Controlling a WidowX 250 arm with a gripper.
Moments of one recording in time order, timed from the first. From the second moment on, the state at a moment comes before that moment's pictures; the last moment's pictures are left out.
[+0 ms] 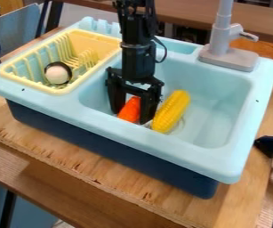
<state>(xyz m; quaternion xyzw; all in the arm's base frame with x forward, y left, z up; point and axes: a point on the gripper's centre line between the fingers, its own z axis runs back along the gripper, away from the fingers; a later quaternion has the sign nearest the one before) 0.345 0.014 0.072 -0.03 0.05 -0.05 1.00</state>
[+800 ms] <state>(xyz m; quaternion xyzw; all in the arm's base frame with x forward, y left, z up) 0.357 -0.011 0.133 0.02 0.08 -0.09 0.99</state>
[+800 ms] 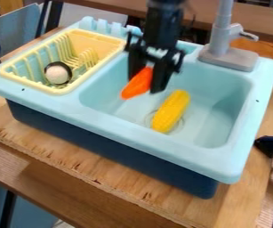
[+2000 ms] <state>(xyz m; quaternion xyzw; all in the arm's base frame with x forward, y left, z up) 0.351 -0.088 0.097 -0.12 0.05 -0.06 0.99</state>
